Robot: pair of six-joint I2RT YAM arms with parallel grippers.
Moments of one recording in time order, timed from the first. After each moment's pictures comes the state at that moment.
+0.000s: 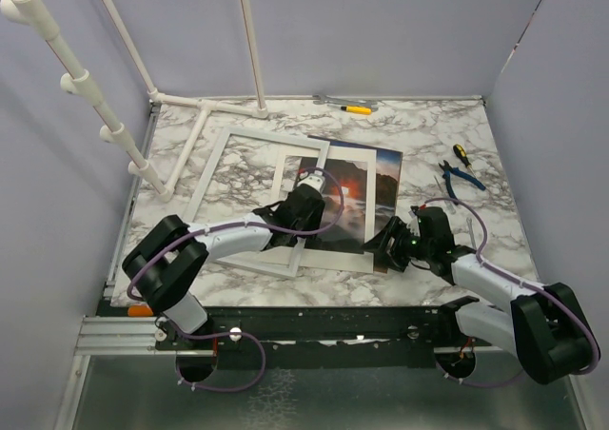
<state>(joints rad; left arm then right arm) -0.84 1.58 0.85 -0.06 -0.23 -0.39 0.33 1.10 0.27 0.04 -0.46 0.95</state>
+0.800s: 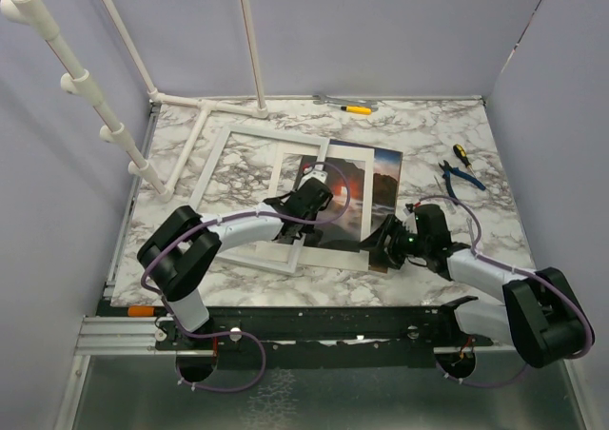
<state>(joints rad) -0.84 1.69 0.98 -0.22 -0.31 -0.39 0.33 1.18 0.28 0.13 -0.52 0.95</state>
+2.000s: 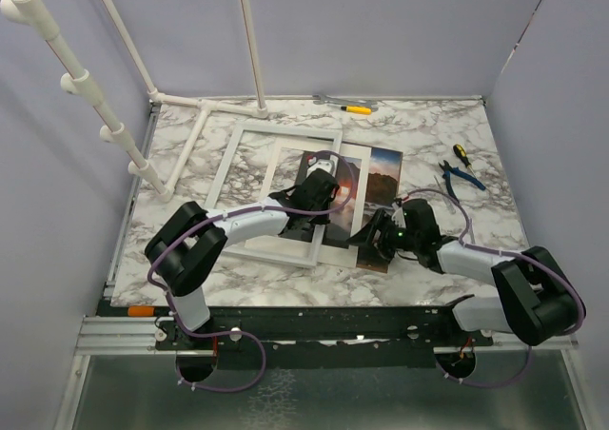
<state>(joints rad) -0.84 1.74 1.07 -0.15 -0.20 -0.54 0.40 1.33 0.33 0.29 -0.52 1.00</state>
